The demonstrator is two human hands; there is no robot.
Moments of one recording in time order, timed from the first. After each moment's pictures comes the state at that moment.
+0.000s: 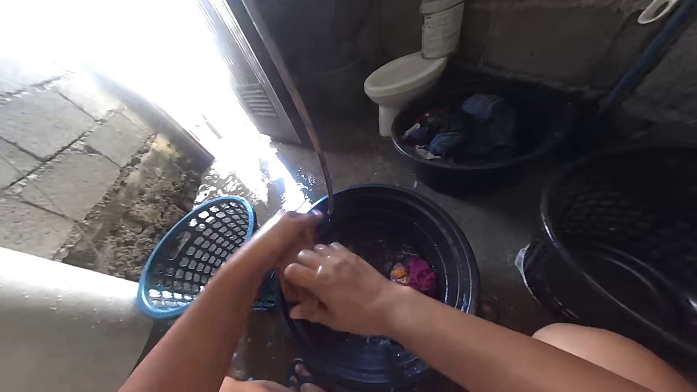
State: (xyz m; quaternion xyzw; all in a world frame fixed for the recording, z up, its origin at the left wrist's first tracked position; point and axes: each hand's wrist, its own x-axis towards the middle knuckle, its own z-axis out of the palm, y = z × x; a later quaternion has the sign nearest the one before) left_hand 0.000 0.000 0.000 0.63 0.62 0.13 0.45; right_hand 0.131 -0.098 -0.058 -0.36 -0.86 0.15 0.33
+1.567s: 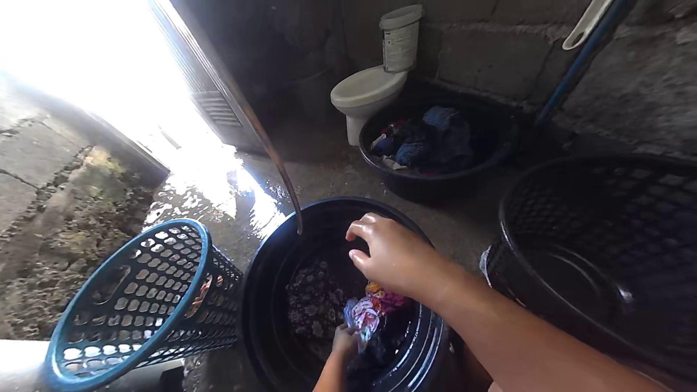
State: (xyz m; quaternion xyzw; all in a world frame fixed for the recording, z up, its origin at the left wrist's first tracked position) left_hand 0.025 -0.055 -0.414 0.56 0.65 -0.06 0.51; right_hand 0.234 -0.069 -0.040 -0.68 -0.66 0.25 0.17
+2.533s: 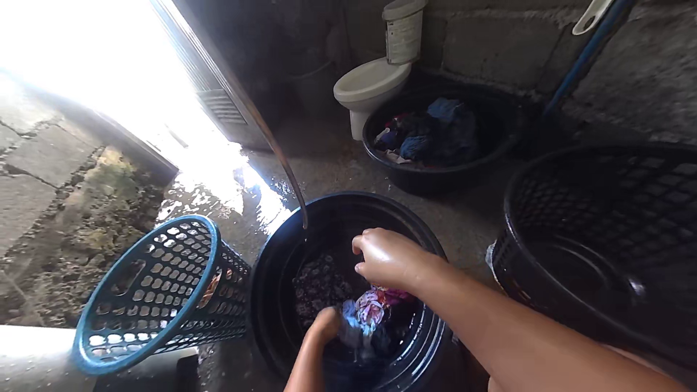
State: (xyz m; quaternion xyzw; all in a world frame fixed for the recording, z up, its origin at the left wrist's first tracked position) left_hand 0.006 -0.023 -0.292 0.69 0.56 -0.21 0.40; right_hand 0.226 -0.058 -0.061 -0.67 -0.67 0.32 0.03
